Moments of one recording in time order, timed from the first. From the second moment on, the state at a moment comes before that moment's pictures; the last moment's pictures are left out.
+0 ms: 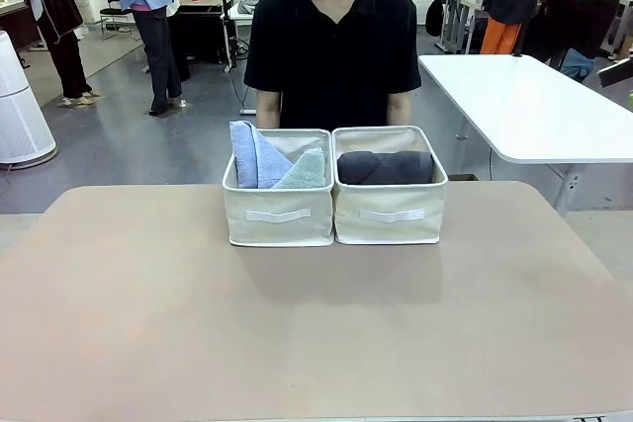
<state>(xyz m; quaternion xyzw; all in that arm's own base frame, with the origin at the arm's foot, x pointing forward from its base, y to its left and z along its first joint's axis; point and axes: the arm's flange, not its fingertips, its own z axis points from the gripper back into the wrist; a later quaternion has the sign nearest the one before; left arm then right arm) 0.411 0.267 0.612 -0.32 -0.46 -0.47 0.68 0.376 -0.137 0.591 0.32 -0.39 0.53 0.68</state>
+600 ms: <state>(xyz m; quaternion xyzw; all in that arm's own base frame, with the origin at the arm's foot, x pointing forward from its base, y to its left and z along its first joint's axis) 0.411 0.267 0.612 -0.32 -0.46 -0.47 0.68 0.374 -0.140 0.592 0.29 -0.40 0.51 0.70</state>
